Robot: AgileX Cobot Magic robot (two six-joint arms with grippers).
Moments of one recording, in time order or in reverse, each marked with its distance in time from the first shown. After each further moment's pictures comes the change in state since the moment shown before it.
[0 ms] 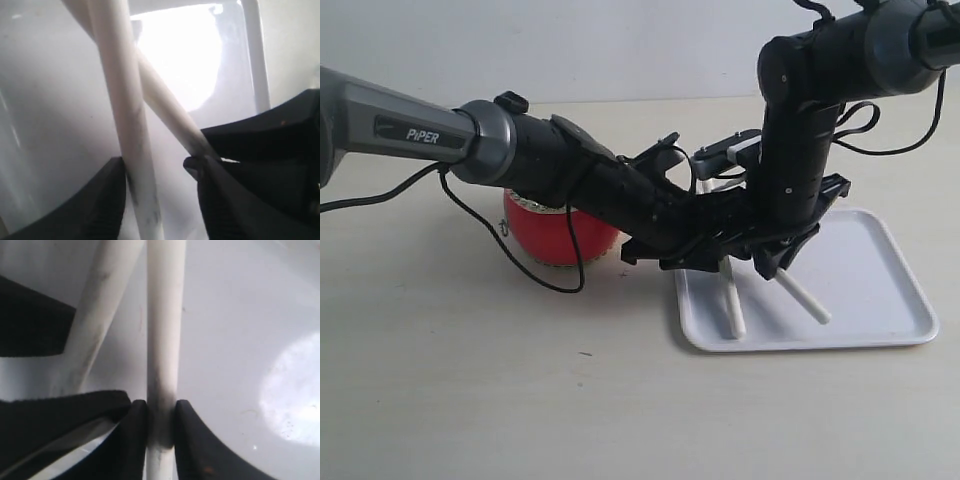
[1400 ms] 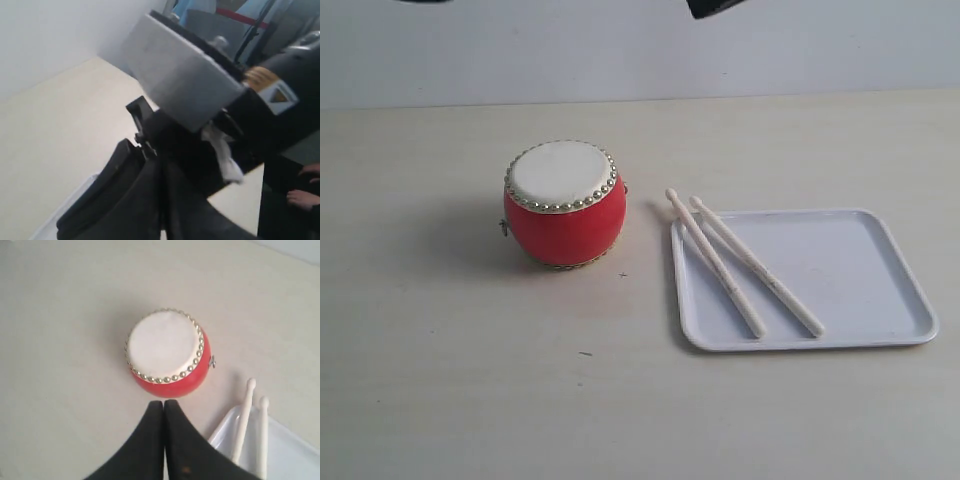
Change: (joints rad) left arm 0.056 -0.685 -0.069 0.241 0.099 0.188; right arm -0.010 -0.519 -0.143 0.527 -0.042 -0.315
